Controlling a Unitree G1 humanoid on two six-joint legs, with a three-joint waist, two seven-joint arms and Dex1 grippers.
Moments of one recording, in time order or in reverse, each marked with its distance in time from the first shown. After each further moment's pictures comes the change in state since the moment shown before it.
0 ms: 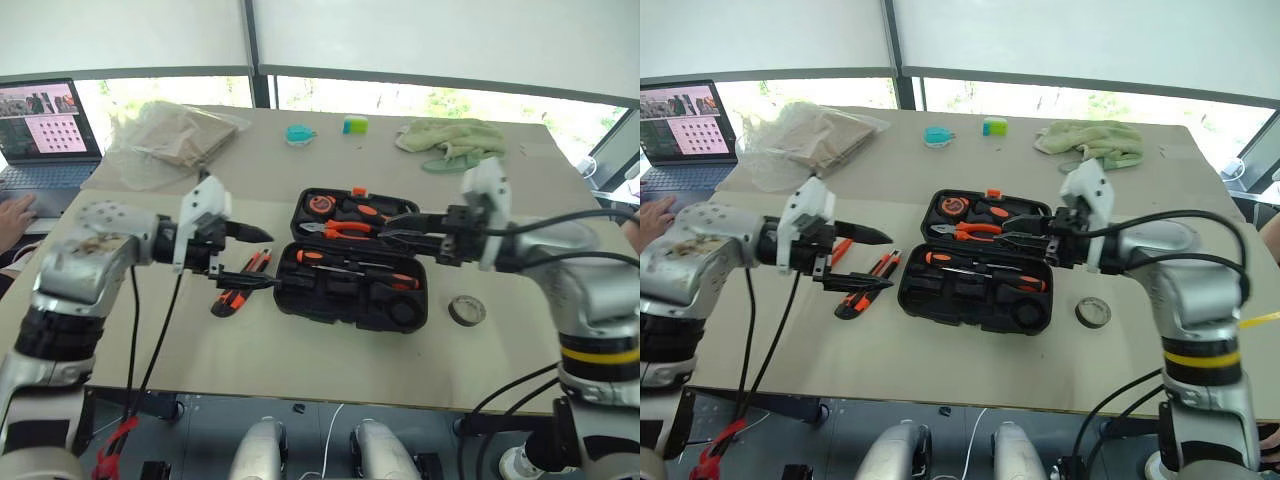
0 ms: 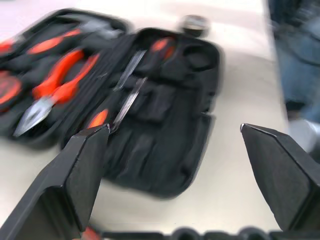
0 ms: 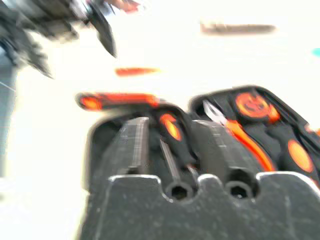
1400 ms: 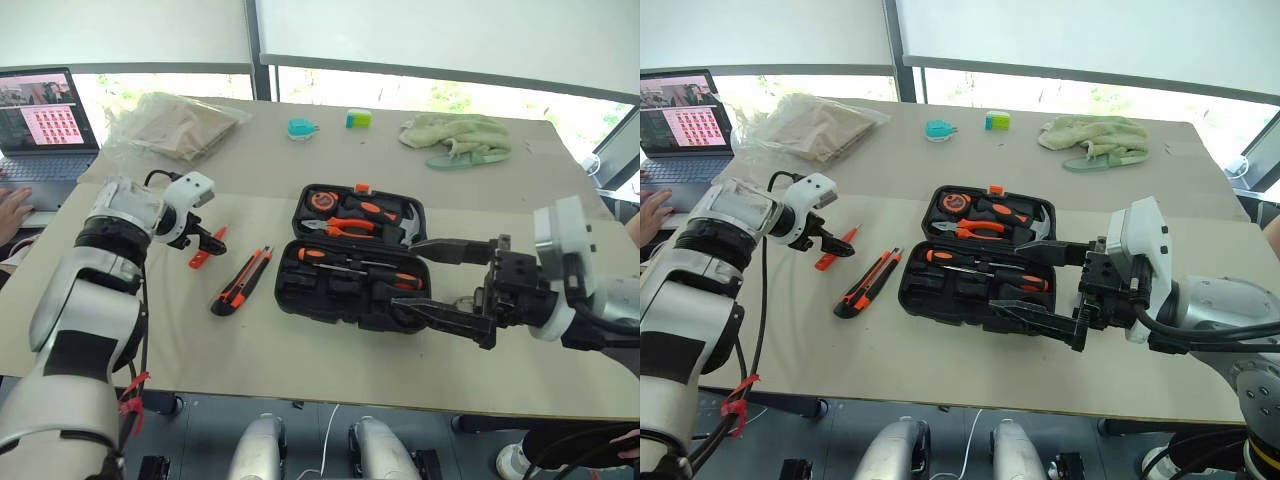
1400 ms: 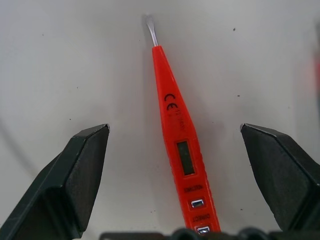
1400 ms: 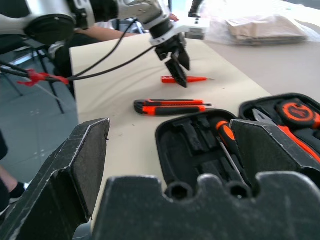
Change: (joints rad) left arm -0.774 -0.257 -0.549 1.231 0.557 0.008 0.212; right arm 0.306 -0.172 -0.221 -0.358 0.419 -0.006 -0.326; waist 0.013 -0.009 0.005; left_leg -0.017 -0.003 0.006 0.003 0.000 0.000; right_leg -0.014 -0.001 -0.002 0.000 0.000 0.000
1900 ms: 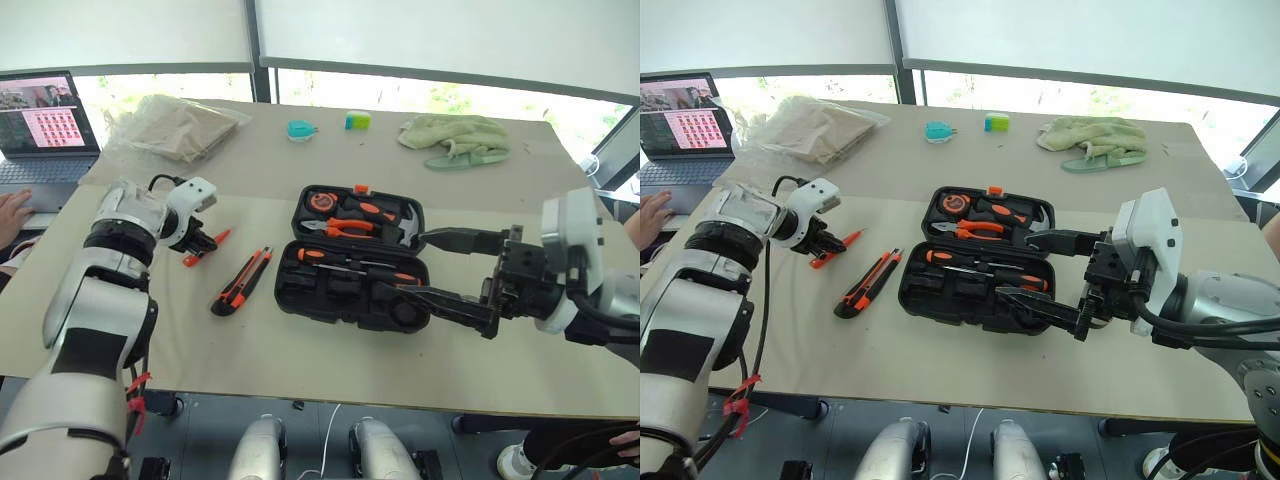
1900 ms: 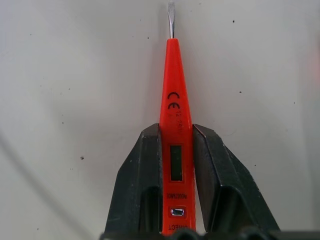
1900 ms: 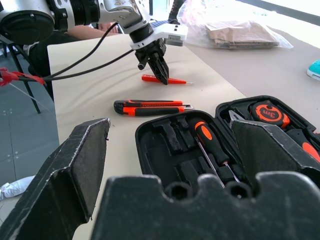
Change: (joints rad) left arm 0.028 -0.014 0.067 0.020 0.078 -0.074 -0.024; right arm -0.003 -0.053 -0.001 0.007 0.000 -0.034 -0.027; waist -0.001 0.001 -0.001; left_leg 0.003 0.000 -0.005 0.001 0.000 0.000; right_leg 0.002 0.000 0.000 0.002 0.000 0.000
